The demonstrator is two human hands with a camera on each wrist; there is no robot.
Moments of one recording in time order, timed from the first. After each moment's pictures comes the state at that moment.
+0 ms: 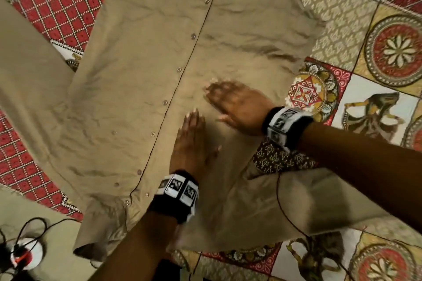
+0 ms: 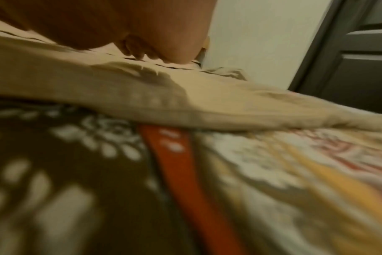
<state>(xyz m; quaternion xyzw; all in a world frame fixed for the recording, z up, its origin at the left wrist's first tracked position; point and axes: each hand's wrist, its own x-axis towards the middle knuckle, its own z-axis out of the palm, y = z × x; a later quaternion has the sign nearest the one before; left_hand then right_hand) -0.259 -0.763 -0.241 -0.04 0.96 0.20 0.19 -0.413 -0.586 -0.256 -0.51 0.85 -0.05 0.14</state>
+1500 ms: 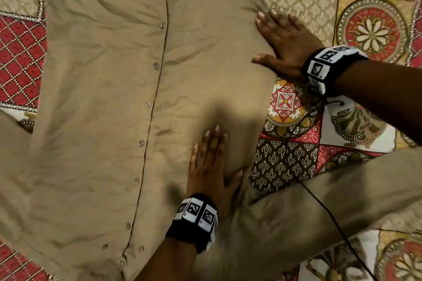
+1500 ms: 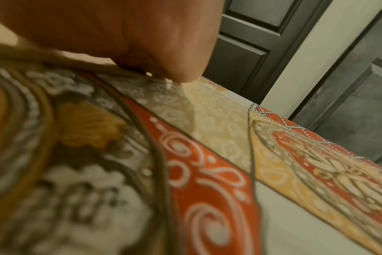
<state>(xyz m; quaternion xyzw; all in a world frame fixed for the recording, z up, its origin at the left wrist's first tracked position) -0.291 -0.712 -0.246 0.10 0.94 0.22 0.23 -0.551 -0.448 -0.250 -0.22 0.96 -0.01 0.16</state>
